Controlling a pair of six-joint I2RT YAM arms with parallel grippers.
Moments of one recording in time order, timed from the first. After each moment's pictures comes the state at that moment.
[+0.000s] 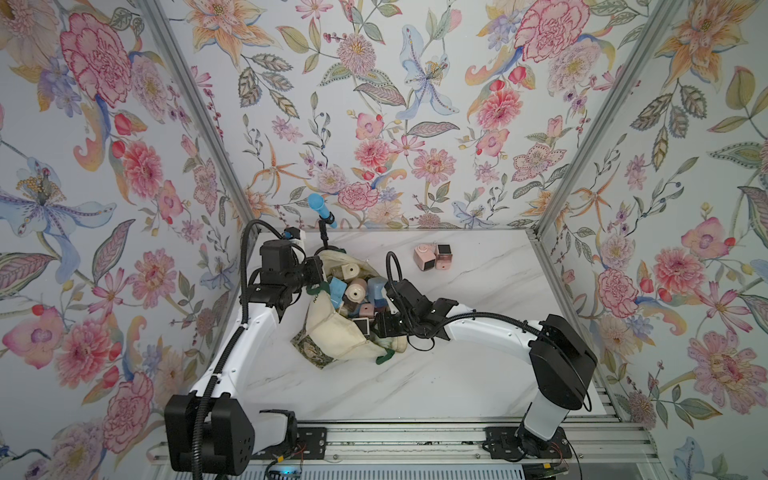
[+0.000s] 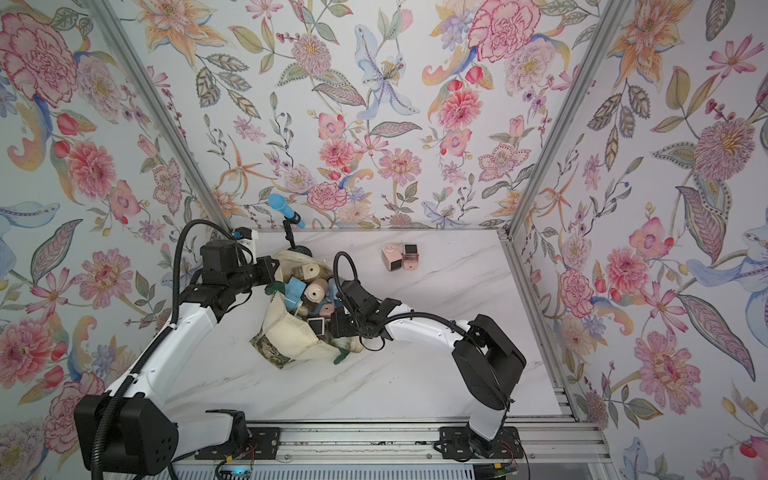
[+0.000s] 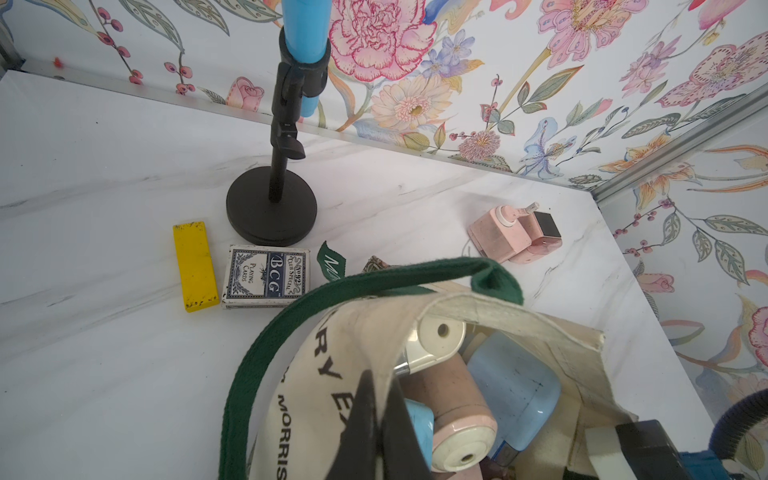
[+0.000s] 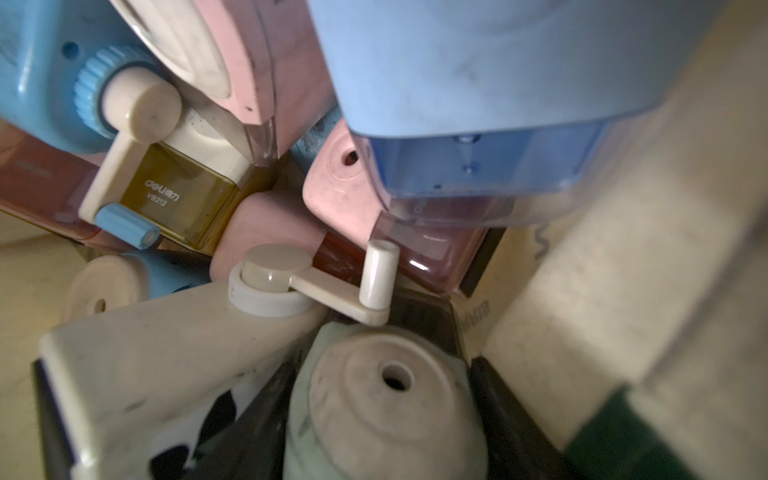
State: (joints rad) left arm -0.09 1.27 1.07 -0.35 0.26 -0.30; right arm 0.93 1.75 1.22 -0.35 -0.12 0.66
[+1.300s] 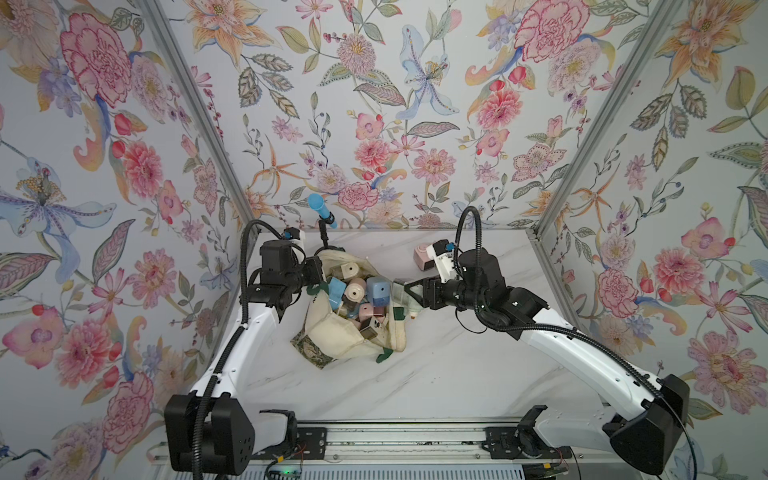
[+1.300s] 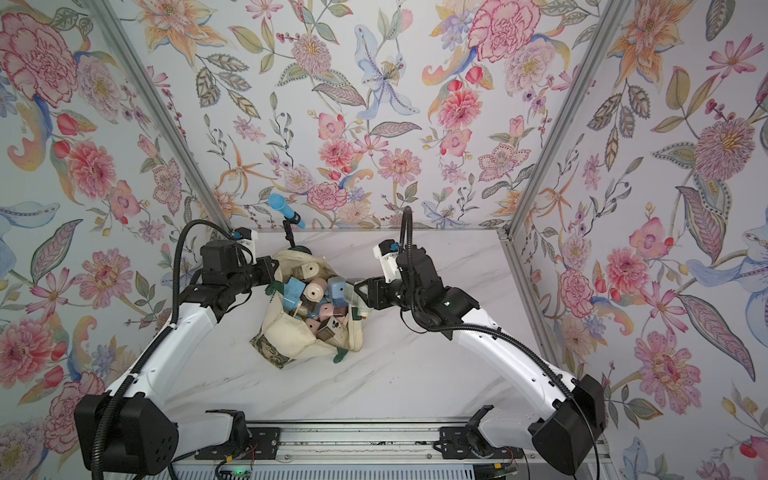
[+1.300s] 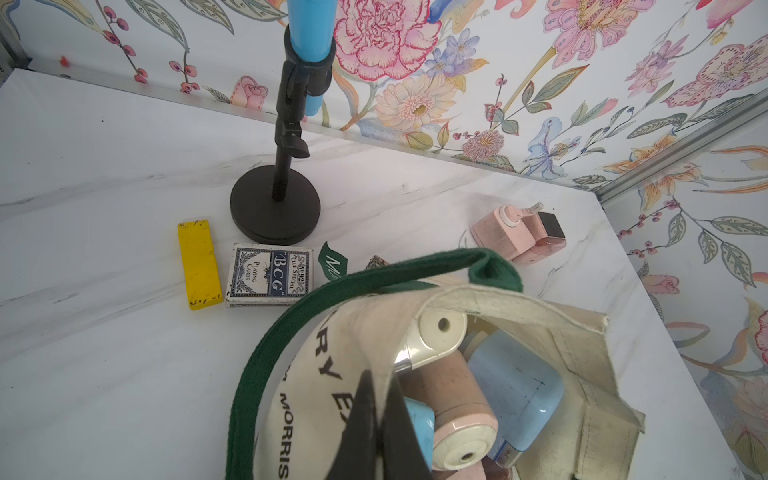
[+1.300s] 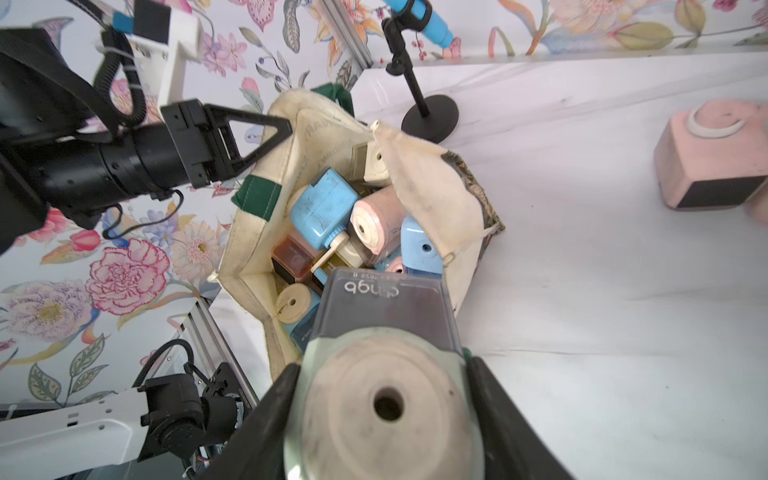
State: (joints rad) left arm -0.09 1.27 1.07 -0.35 0.25 -0.30; right arm 0.69 1.25 1.19 -0.40 -0.26 0.45
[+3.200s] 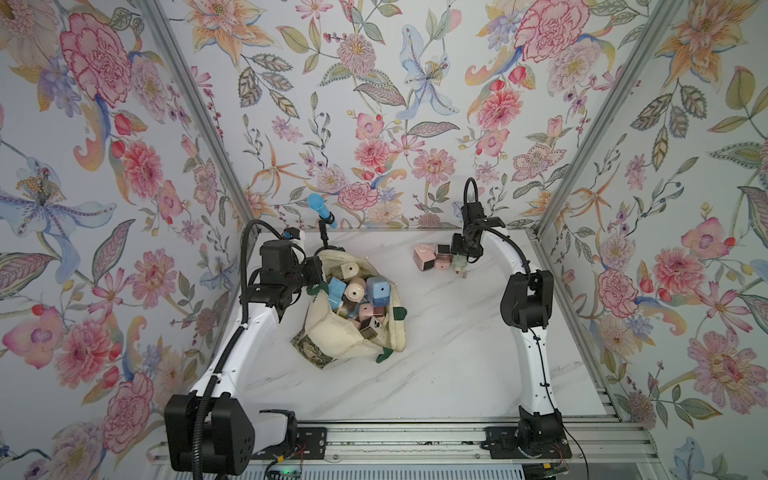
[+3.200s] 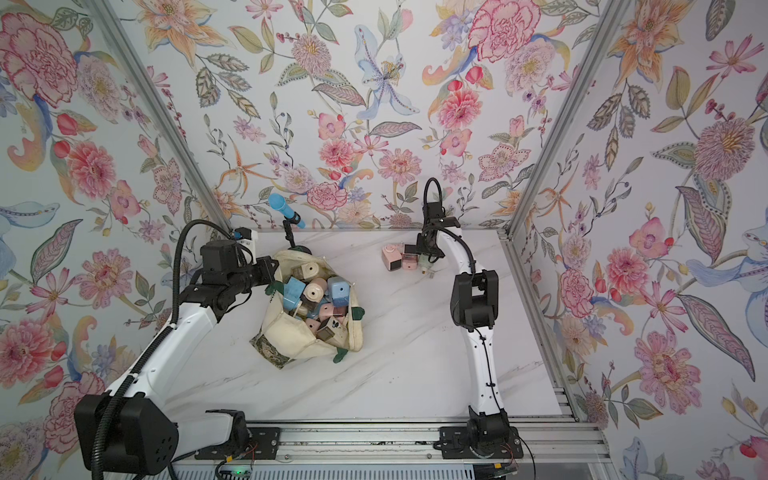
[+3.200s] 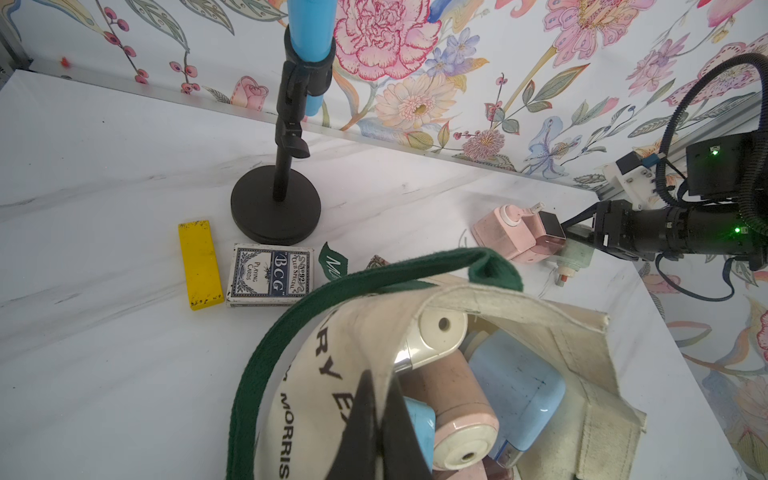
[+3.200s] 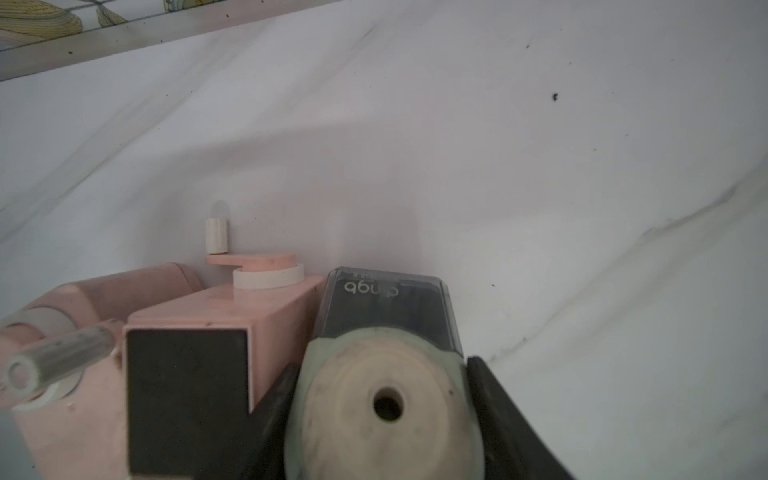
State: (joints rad) left arm -0.09 1.27 1.07 -0.35 0.25 -0.29; right arm 0.21 2.47 2.34 -0.96 0.04 0.30
